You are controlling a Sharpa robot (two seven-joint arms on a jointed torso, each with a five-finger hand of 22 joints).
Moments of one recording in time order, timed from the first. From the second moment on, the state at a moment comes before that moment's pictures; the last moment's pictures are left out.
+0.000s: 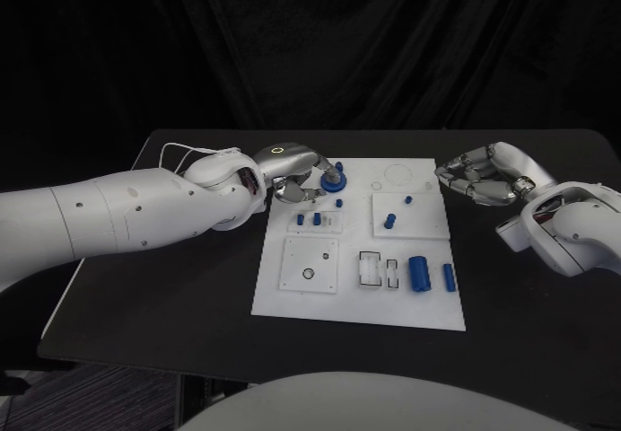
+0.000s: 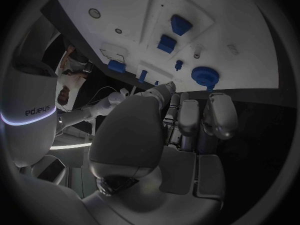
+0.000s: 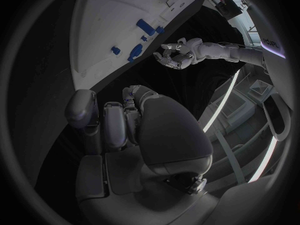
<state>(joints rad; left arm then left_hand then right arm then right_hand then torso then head) 1.31 -0.73 -0.21 1.37 -1.46 -0.38 0.23 1.51 -0.08 0.40 0.10 0.15 0.78 0.08 0.07 0.53 0.70 0.07 0.33 0.47 1.34 -0.02 1.30 1.07 0.09 1.36 0.09 1.19 1.31 1.32 -0.98 -0.25 1.51 -0.84 -0.50 0.23 1.42 -0.01 0.28 0.17 0.48 0.99 0.11 0.14 0.23 1.36 0.03 1.42 1.30 1.46 -0.03 1.28 1.31 0.10 1.38 0.06 1.05 1.31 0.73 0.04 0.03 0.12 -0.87</state>
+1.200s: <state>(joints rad) 1.31 -0.59 -0.21 1.24 -1.59 -0.29 0.22 1.48 -0.10 0.34 0.11 0.11 0.84 0.06 0.07 0.42 0.78 0.06 0.34 0.38 1.35 -0.02 1.30 1.04 0.09 1.37 0.08 1.18 1.31 1.32 -0.98 -0.25 1.51 -0.84 -0.50 0.23 1.42 -0.01 0.29 0.17 0.48 0.99 0.11 0.14 0.23 1.36 0.03 1.42 1.30 1.46 -0.03 1.28 1.31 0.10 1.38 0.06 1.05 1.31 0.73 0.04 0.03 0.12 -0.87</state>
